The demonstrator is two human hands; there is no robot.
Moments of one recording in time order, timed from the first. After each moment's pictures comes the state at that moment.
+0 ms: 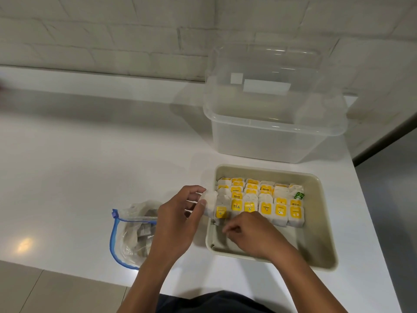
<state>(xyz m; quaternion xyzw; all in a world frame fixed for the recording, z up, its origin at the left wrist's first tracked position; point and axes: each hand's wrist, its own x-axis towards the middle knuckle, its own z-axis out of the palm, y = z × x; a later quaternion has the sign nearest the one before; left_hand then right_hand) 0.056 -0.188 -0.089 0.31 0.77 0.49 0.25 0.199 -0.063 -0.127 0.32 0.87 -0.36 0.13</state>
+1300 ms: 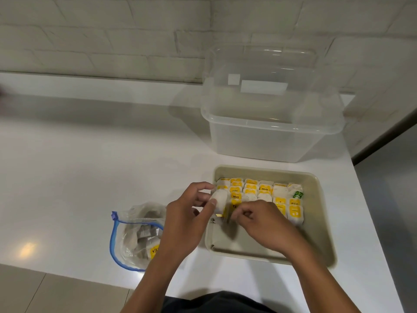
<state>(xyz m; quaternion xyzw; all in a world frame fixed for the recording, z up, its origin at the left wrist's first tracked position) 0.067 -0.176 -0.083 0.32 0.76 0.50 0.27 0.211 -0.048 -0.104 0.38 0.83 -0.42 0.02</state>
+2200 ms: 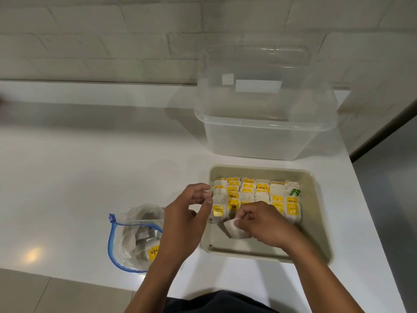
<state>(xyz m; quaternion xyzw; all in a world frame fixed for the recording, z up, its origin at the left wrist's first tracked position) 0.076 -0.174 -0.081 0.32 0.78 0.48 0.22 0.221 -0.038 -0.120 0.41 0.75 -0.51 0.05</state>
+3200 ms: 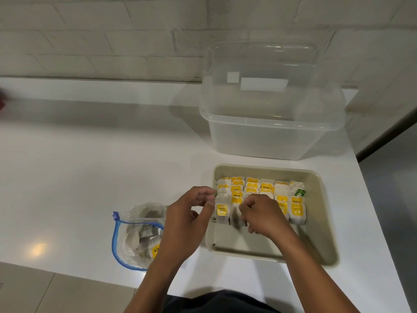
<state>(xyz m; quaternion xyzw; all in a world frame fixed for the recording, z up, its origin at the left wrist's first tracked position) 0.071 -0.178 -0.085 0.31 0.78 0.48 0.25 0.198 -0.037 -0.131 0.51 0.72 -0.47 0.02</state>
